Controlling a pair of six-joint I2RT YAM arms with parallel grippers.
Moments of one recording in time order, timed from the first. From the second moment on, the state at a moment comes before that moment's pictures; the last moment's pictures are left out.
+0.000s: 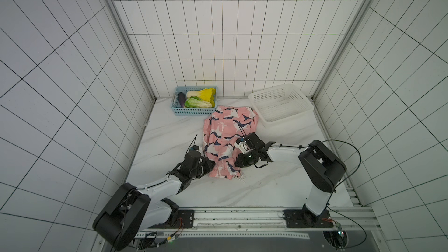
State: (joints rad) left arm -0.49 1.16 0.27 0.19 0.25 -0.98; right arm 0.81 1.80 0.92 -0.19 -0.47 0.41
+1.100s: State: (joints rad) left arm -0.38 1.33 0.67 -0.36 0.41 -1.01; right arm 1.32 1.62 0.83 -0.09 0.21 -0.14
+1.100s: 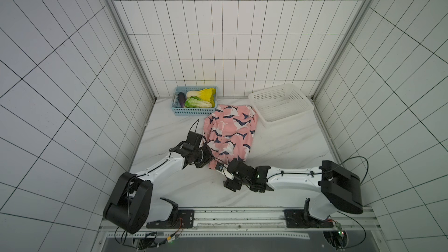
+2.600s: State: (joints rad) left arm -0.31 0.91 0.59 -0.54 0.29 -0.98; right arm 1.18 1.78 1.10 -0.47 -0.19 -0.15
